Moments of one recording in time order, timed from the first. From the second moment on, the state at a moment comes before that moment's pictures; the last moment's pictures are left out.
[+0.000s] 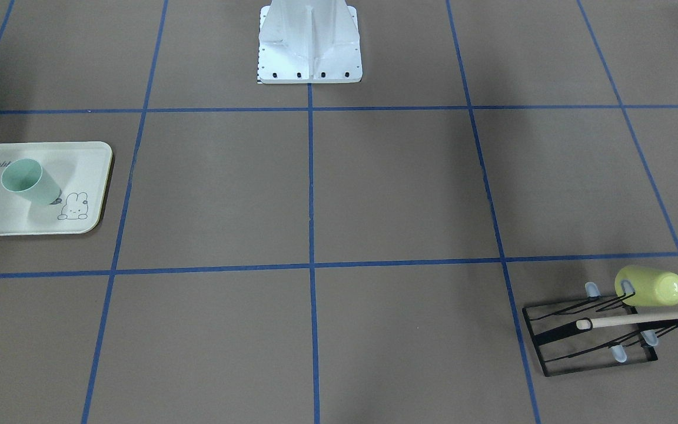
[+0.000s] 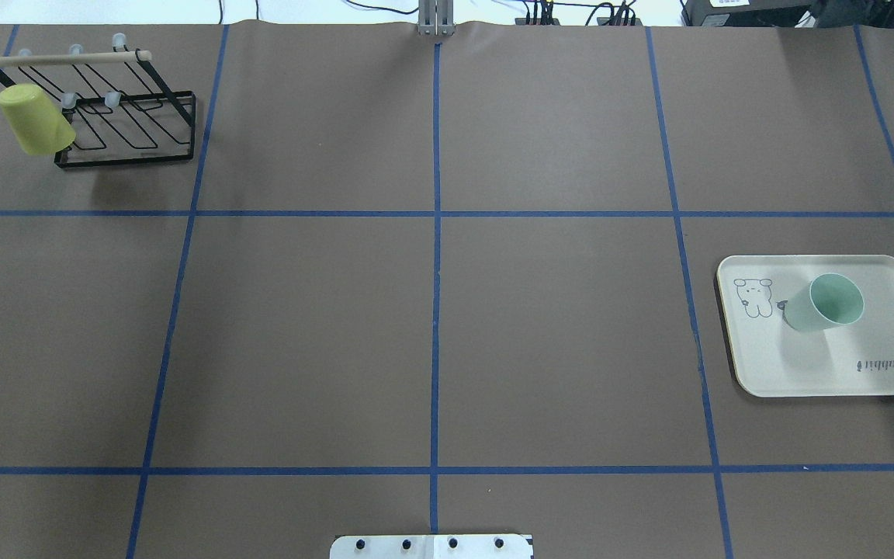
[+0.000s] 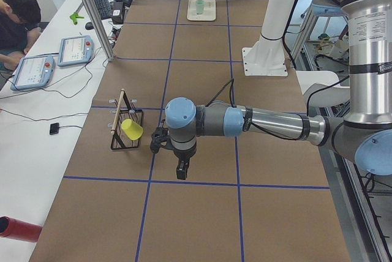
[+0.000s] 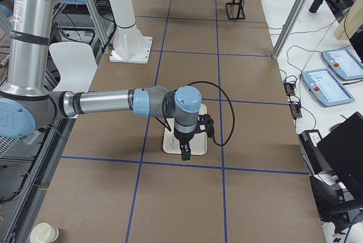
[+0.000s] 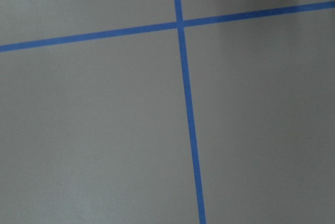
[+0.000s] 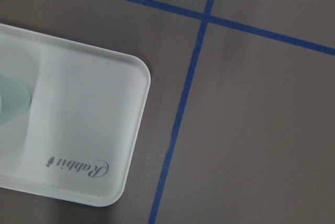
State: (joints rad) left arm -1.58 -1.43 -1.87 -1.43 -2.33 0.14; right arm 1.54 -1.79 1.89 -1.71 2.27 -0.21
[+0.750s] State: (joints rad) left arm -1.57 -1.39 -1.91 -1.43 -2.33 0.15; right arm 1.55 -1.82 1.89 -1.71 2.27 -0.20
